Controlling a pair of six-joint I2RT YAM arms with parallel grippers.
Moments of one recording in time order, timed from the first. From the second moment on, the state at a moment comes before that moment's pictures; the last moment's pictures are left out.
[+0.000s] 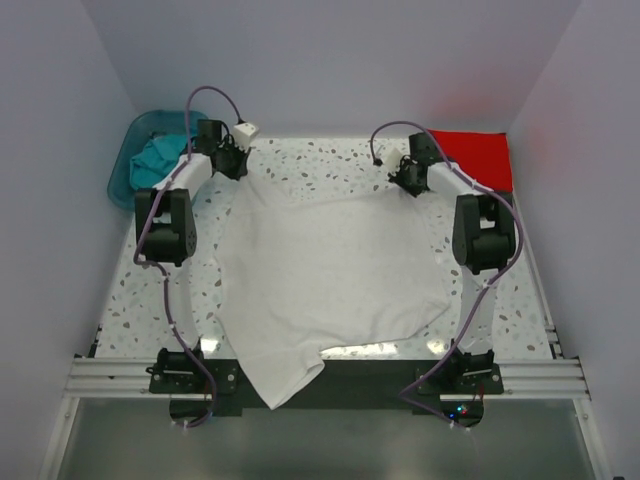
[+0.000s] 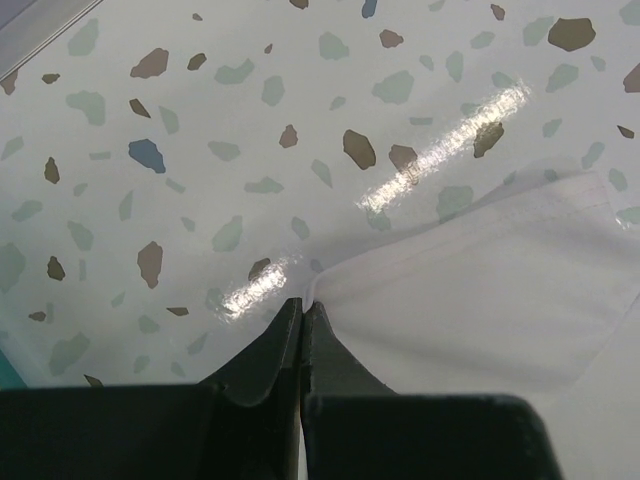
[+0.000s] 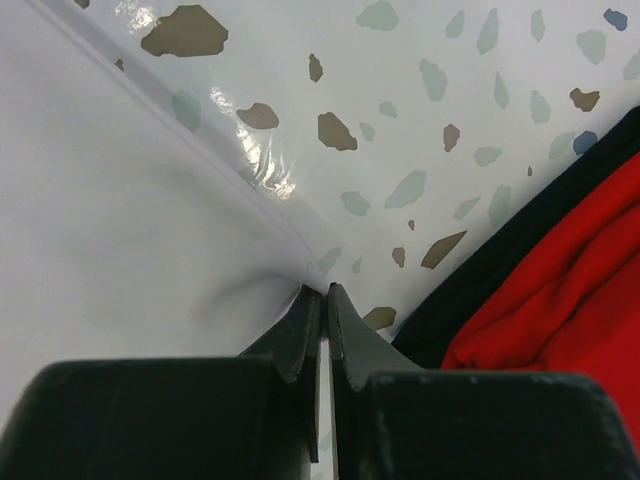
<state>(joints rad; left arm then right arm) -0.03 2.27 1.82 -0.36 0.37 0.45 0.14 2.18 1.67 -0.45 -0.07 -0.86</state>
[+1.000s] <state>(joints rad) -0.18 1.56 1.21 -0.59 0.43 0.57 0.03 1.95 1.49 -0.61 -0.28 -1.16</state>
